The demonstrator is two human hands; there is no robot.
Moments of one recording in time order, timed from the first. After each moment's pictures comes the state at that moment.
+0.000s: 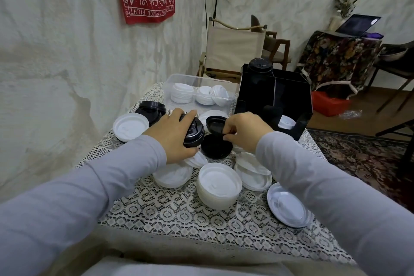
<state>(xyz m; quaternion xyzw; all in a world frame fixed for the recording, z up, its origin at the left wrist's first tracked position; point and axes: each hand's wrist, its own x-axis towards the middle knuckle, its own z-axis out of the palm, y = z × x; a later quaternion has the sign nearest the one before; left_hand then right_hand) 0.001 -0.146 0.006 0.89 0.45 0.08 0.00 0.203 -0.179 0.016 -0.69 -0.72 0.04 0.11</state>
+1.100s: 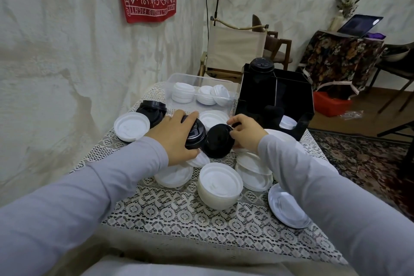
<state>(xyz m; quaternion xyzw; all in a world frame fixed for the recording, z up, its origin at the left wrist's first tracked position) 0.003 -0.145 0.001 0.89 0.45 0.08 0.00 0.208 -0.165 -0.011 -0.71 -0.54 0.30 0.33</state>
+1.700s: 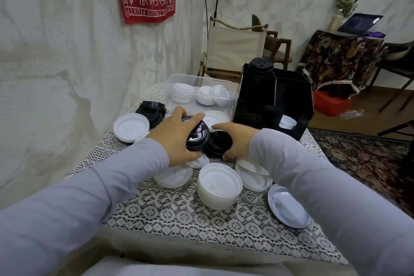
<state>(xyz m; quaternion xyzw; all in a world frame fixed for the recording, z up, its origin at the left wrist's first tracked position) 0.004 -0.150 0.004 0.89 0.43 0.12 0.03 0.205 -0.158 -0.003 -0.67 -0.73 0.15 0.01</state>
